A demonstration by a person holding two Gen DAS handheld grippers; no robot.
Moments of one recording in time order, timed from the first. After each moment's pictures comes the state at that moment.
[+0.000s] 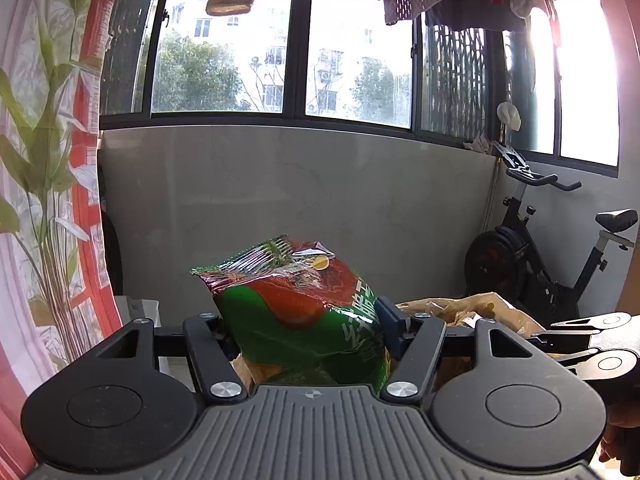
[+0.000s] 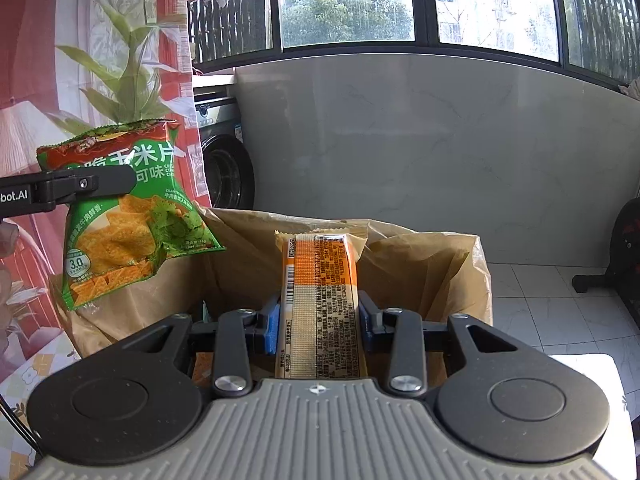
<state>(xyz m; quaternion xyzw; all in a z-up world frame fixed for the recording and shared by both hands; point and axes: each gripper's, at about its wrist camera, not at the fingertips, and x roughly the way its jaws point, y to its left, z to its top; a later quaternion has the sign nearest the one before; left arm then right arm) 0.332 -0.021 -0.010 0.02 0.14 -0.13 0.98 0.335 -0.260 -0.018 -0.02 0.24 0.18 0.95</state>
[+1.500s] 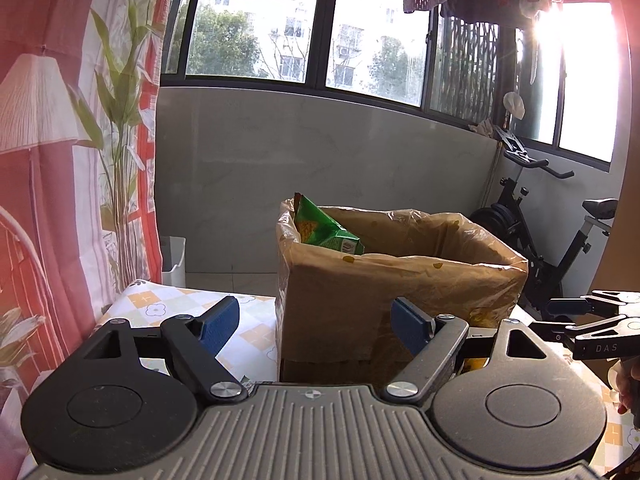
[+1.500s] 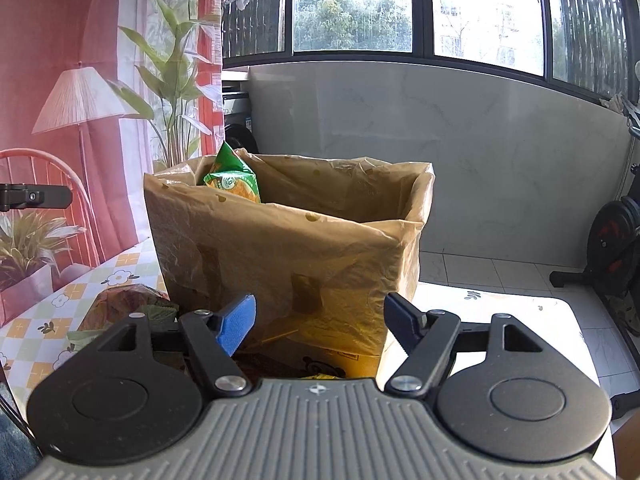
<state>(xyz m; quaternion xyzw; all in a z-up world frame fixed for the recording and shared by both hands) 0.174 0.053 -0.040 -0.02 0.19 -0.11 0.98 0.170 -0.289 -0.040 -0.05 0.22 0.18 0.96</state>
